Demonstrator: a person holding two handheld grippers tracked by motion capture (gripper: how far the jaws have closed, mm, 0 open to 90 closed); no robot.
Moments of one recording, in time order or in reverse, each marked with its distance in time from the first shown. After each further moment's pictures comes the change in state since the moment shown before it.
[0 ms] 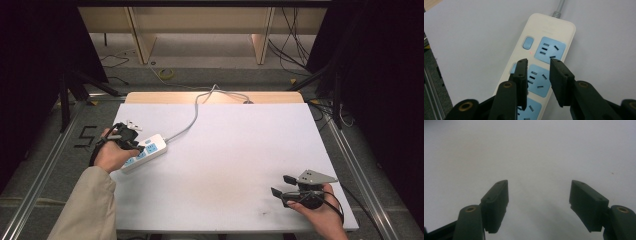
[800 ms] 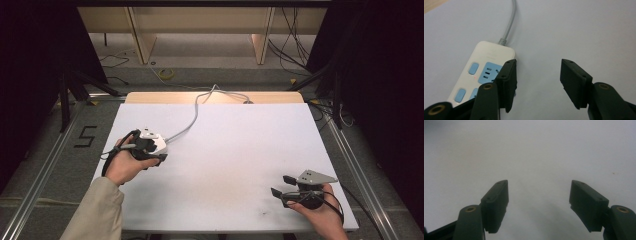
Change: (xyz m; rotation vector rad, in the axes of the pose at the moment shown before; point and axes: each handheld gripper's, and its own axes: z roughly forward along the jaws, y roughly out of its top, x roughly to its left) left arm -0.058 0.008 -0.012 -0.135 -0.140 0.033; right arm 0.000 0.000 0.000 0.002 0.003 -0.003
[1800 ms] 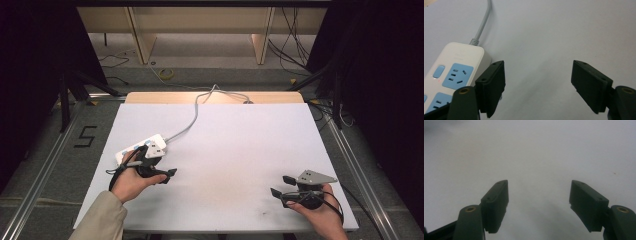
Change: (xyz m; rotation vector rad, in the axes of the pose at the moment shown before) left arm -0.033 -0.028 0.010 -0.076 -0.036 0.061; right arm 0.000 0.000 0.000 0.002 0.003 -0.003
